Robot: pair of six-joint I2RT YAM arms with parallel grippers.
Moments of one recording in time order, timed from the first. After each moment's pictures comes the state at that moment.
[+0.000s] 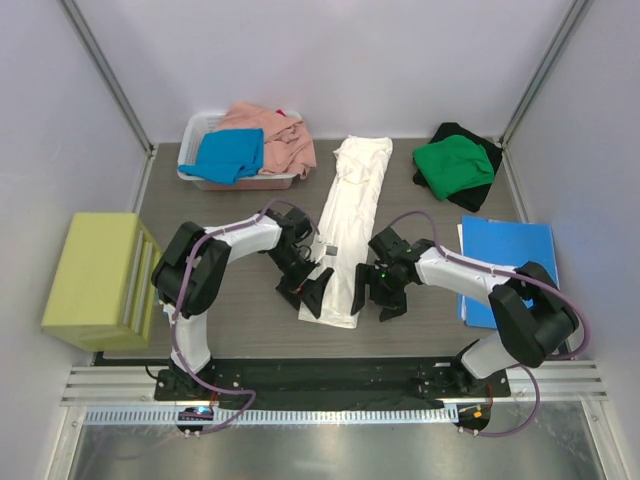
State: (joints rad) left arm -0.61 1.92 1.23 -0.92 0.72 0.12; right arm 0.62 1.48 0.80 -0.64 -0.29 0.74
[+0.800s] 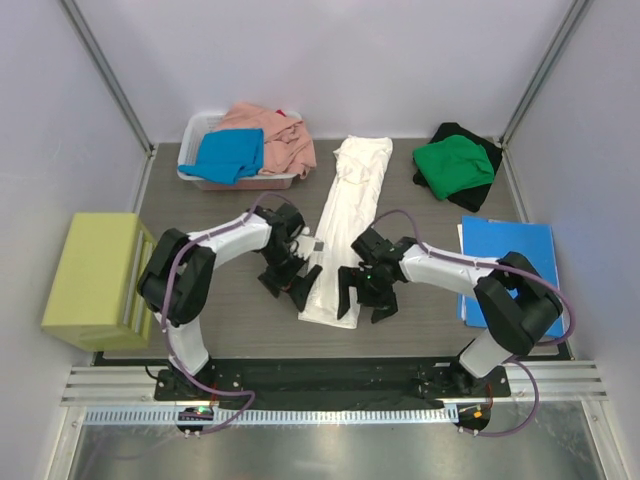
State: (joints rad) left arm -0.59 1.83 1.19 -0.93 0.44 0.08; right arm 0.71 1.58 0.87 -0.61 -0.32 0.76
